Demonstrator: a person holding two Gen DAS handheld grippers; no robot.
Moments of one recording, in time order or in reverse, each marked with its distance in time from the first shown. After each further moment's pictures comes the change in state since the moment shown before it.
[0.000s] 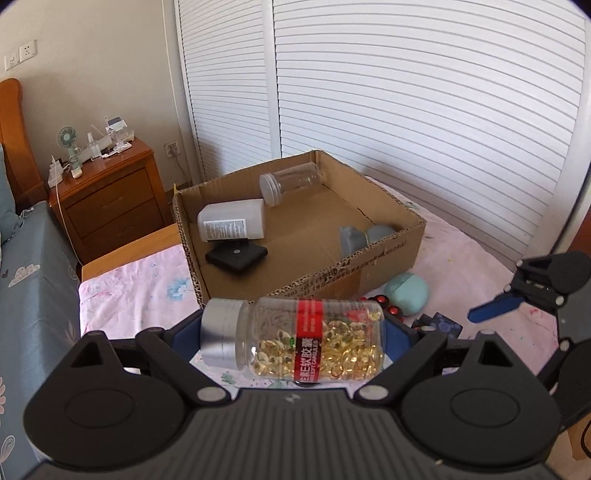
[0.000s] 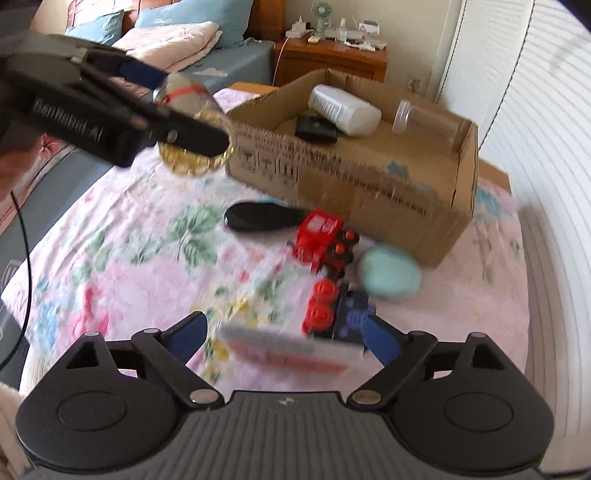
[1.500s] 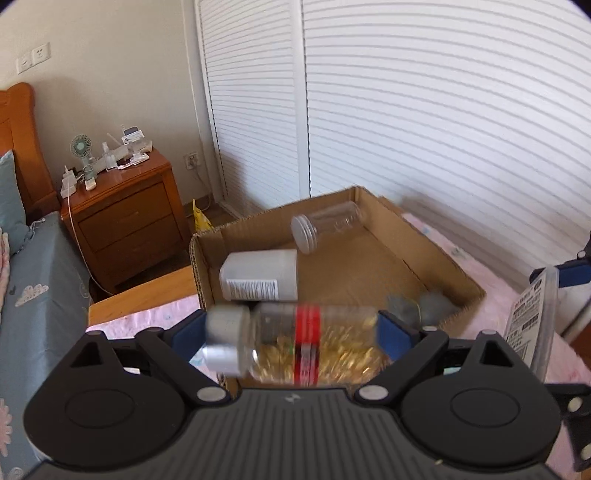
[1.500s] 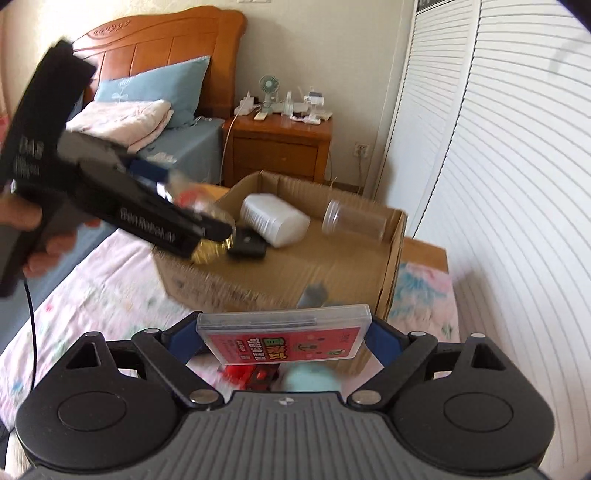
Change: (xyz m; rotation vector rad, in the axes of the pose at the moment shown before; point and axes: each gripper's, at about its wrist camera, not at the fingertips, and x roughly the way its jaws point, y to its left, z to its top) left arm 0.055 0.026 0.059 -0.050 -0.044 0.062; right arm -0.039 -0.037 0.065 0.066 -0.245 -0.134
